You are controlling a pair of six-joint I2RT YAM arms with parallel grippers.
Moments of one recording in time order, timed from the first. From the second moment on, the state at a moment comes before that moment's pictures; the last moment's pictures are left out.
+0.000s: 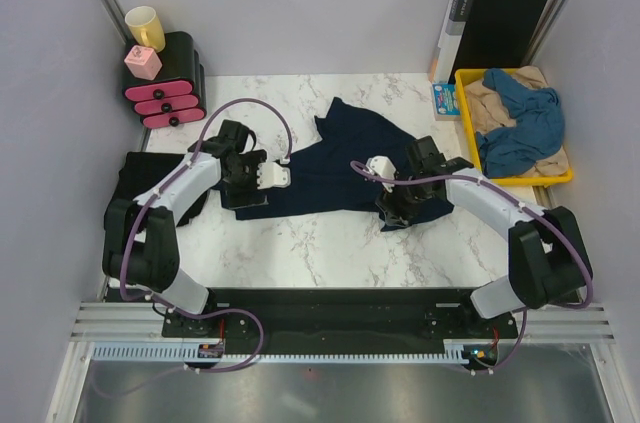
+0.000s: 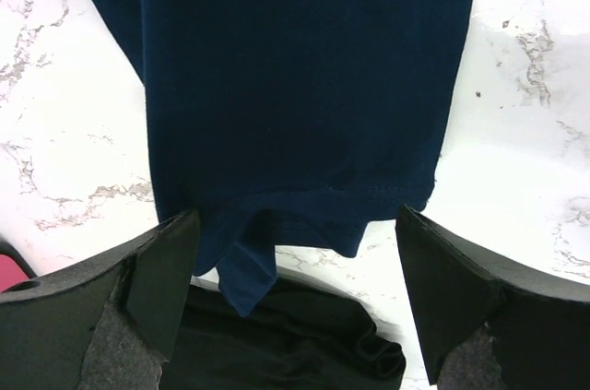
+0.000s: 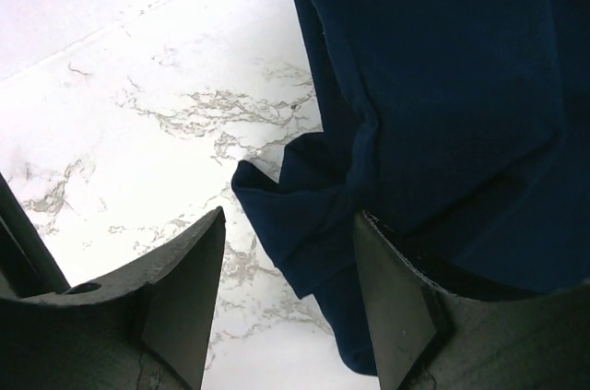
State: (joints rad) left arm -0.24 1.56 1.08 -0.76 0.16 1.26; right arm 0.38 1.47 0.94 -0.62 -0.46 -0.67
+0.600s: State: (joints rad) left arm -0.28 1.52 0.94 -0.74 0.22 1.33; right arm 0.39 1.59 0.88 -0.45 -0.33 -0.57
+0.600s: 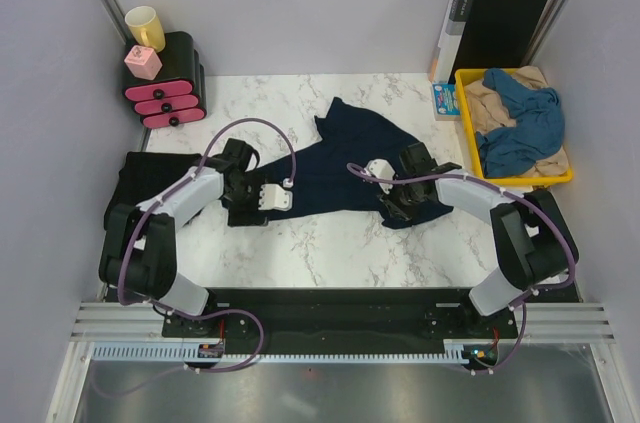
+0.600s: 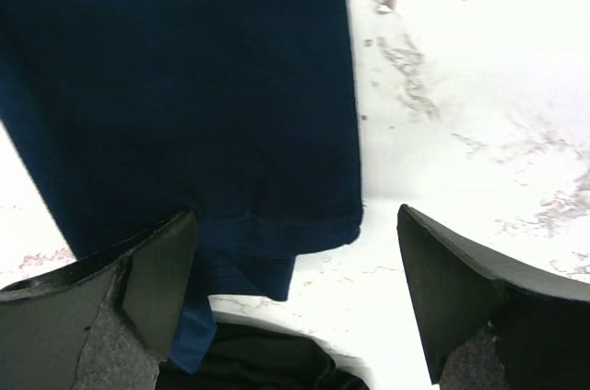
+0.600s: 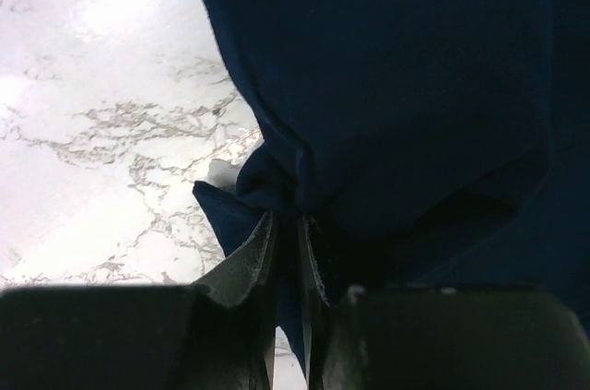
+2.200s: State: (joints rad) left arm -0.31 1.43 1.15 -0.71 0.19 1.33; right arm 0.38 1.59 1.22 -0.73 -0.24 -0.85
